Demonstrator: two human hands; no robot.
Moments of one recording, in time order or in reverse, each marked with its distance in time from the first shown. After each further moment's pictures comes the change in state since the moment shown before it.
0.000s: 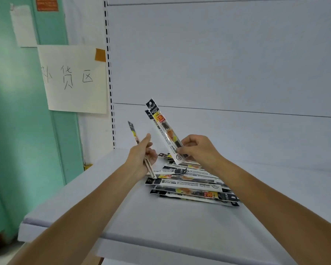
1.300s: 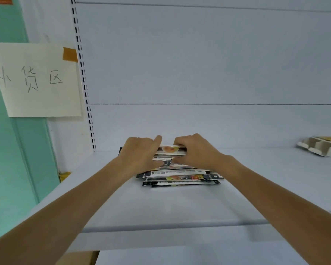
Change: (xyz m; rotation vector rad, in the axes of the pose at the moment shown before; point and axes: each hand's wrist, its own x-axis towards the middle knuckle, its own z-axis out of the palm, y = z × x) left_hand -0.046 0.015 0.007 2.254 -0.285 1.103; right_hand -0.053 -0.013 -0.004 -1.045 0.001 -0.236
